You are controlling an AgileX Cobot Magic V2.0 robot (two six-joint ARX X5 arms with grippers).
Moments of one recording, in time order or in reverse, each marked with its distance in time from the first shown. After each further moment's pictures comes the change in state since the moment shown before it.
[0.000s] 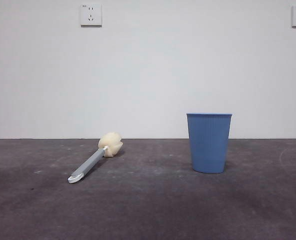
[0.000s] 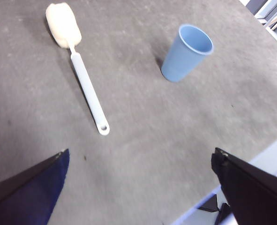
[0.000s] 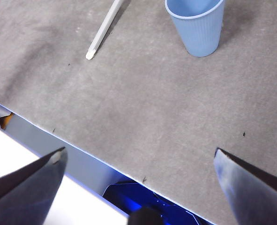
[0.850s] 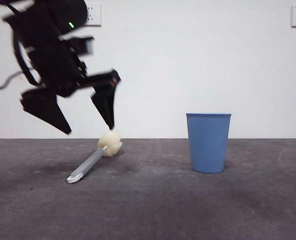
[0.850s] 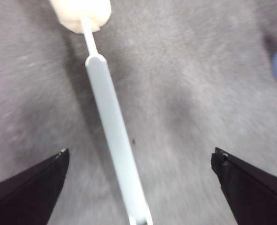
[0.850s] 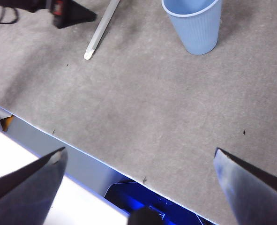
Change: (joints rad) left arm -0.412 0.958 0.329 0.374 -0.566 -0.192; right arm 0.000 0.013 0.000 0.006 0.000 0.016
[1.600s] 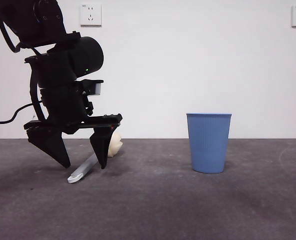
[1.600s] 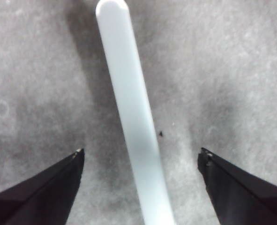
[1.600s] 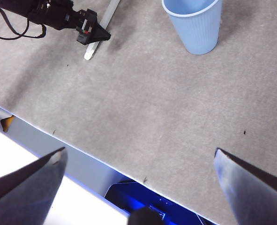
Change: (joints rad) left arm -0.006 0.164 0.024 -0.011 -0.071 -0.043; right arm 0.000 0.000 0.000 0.000 0.000 0.002
